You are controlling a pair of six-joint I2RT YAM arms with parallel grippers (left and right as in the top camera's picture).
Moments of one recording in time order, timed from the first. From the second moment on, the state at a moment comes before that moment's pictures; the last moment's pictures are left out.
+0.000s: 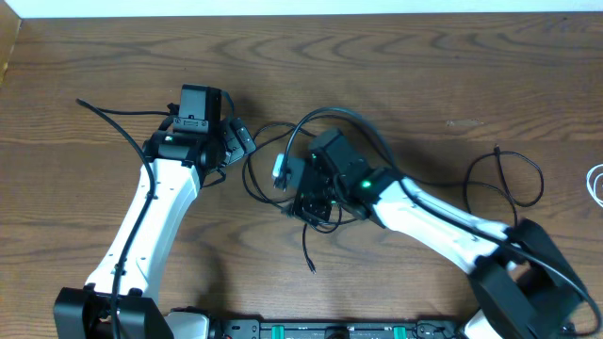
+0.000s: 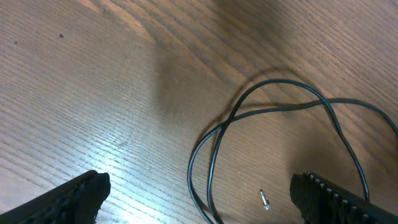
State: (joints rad) left arm -0.13 1.47 1.11 -0.77 -0.06 -0.62; right arm 0.76 1.73 1.03 -0.22 -0.41 -0.41
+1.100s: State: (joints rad) left arm -0.13 1.47 1.11 -0.77 -0.06 -0.62; right arm 0.49 1.19 1.03 -0.12 -0.18 -0.07
